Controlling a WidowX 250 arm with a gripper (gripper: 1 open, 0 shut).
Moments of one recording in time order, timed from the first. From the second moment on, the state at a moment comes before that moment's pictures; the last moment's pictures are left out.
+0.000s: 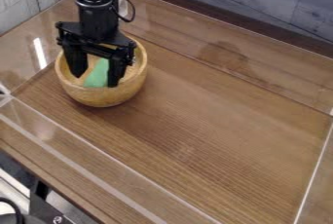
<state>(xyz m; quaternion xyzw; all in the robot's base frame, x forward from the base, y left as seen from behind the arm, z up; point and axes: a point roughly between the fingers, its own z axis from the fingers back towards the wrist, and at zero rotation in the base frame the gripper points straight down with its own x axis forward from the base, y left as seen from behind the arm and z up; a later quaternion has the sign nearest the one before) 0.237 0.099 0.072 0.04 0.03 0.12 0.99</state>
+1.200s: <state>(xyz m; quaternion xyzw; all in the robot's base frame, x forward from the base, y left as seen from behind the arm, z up) 0.242 0.108 0.037 0.05 0.01 0.13 0.99</state>
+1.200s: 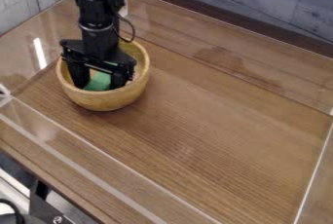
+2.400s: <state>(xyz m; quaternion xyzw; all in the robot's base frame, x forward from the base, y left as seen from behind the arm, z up) 0.244 0.107 0.027 0.05 0.00 0.14 0.99</state>
